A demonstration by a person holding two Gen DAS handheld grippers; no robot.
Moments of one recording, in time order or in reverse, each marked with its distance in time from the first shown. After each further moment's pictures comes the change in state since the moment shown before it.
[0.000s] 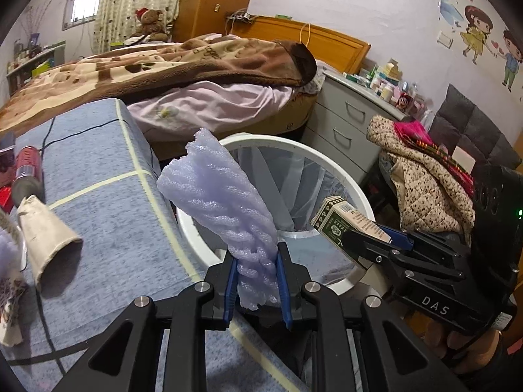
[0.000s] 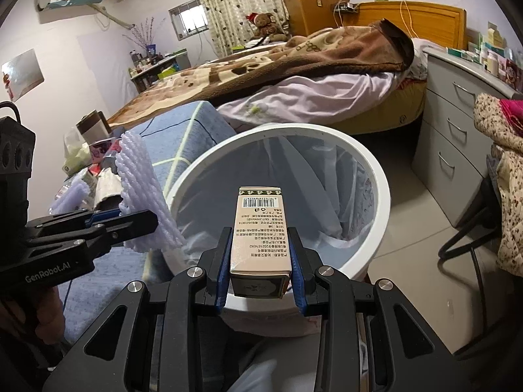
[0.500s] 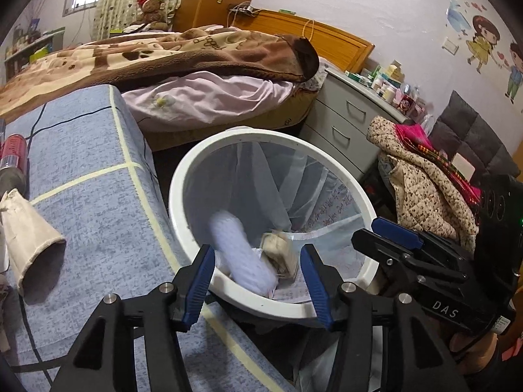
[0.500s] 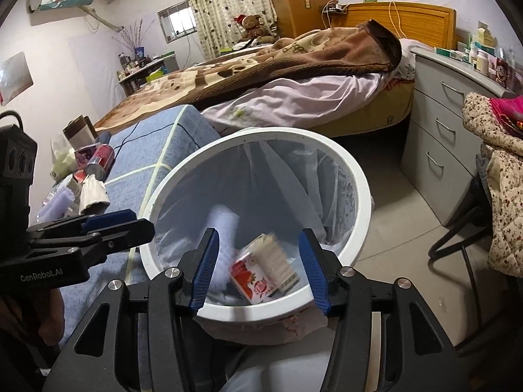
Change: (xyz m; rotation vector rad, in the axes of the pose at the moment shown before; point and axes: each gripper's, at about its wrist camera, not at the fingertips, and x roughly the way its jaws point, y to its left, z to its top) left arm 0.016 0.014 0.004 -0.056 0.017 -0.041; right arm -0.001 -0.007 0.005 0.013 -0.019 -0.047
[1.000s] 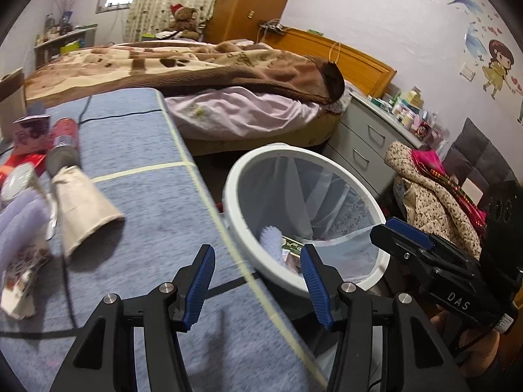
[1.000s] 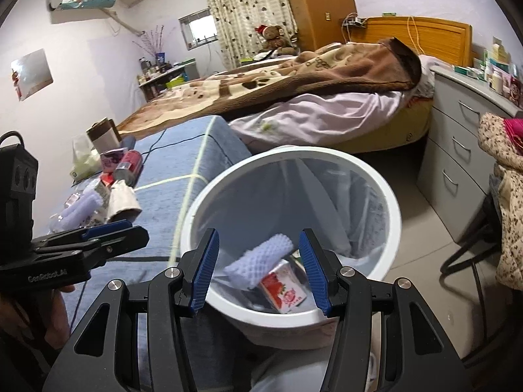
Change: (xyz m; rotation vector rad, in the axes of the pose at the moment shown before) left arm -0.051 0.028 -0.017 -0.091 -0.081 0.082; right arm -0.009 0.033 0.005 -0.060 -0.036 0.089
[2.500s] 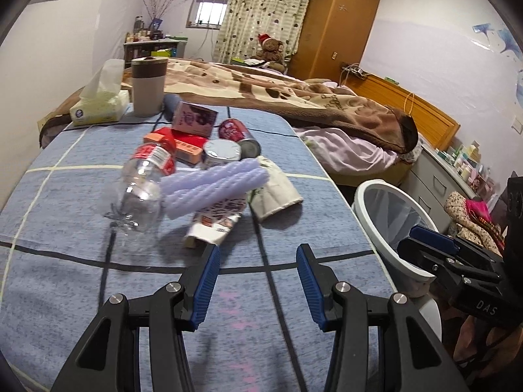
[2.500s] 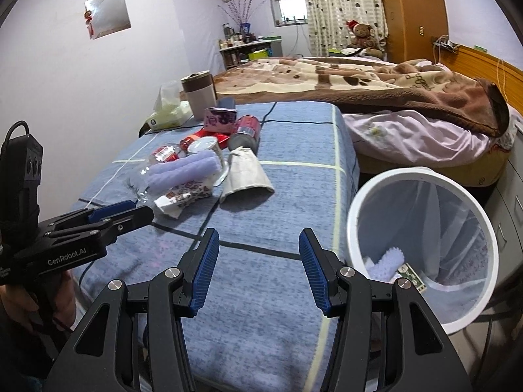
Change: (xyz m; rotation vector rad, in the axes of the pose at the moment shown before) left arm -0.124 0.107 -0.061 -0.189 -0.167 0.283; right arm 0.006 0.125 -0.005 -0.264 0.078 0.208
